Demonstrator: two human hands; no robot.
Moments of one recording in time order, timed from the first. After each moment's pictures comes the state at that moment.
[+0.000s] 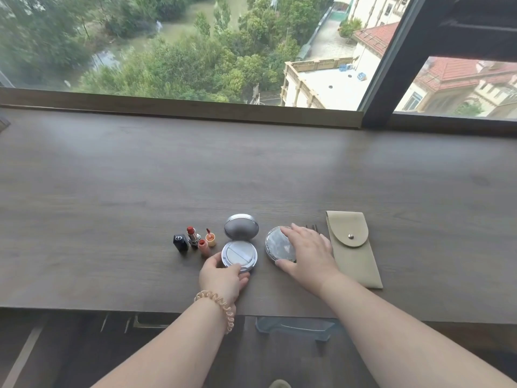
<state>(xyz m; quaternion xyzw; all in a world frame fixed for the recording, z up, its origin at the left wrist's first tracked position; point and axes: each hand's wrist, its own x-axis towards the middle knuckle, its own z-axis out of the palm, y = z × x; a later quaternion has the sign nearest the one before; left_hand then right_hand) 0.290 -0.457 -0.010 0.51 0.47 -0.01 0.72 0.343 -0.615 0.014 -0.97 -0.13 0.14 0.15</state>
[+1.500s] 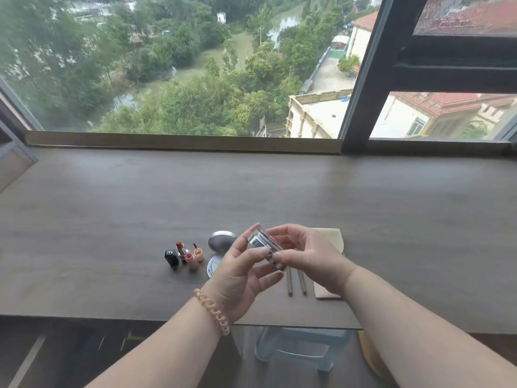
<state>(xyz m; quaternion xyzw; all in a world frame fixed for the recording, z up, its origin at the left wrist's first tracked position) 0.277 -0.507 0.093 0.42 0.10 -0.16 0.89 0.332 -0.664 0.104 -0.73 -0.15 0.24 0.62</state>
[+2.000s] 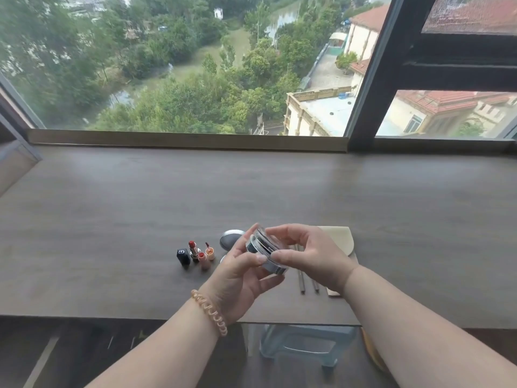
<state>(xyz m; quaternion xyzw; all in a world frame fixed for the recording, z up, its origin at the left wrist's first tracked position) 0.269 -0.473 0.091 0.39 0.07 -0.18 0.90 0.327 -0.639 0.109 -0.78 -0.17 0.21 0.57</state>
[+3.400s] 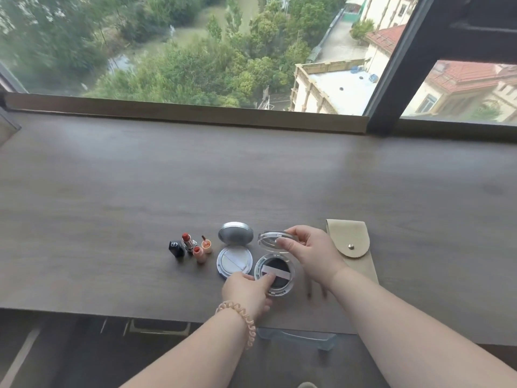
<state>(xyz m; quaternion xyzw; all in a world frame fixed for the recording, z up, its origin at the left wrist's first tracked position) 0.291 -0.500 0.009 0.65 0.43 -0.15 0.61 0.374 -0.629 0.018 -0.84 -0.05 0.17 0.51</state>
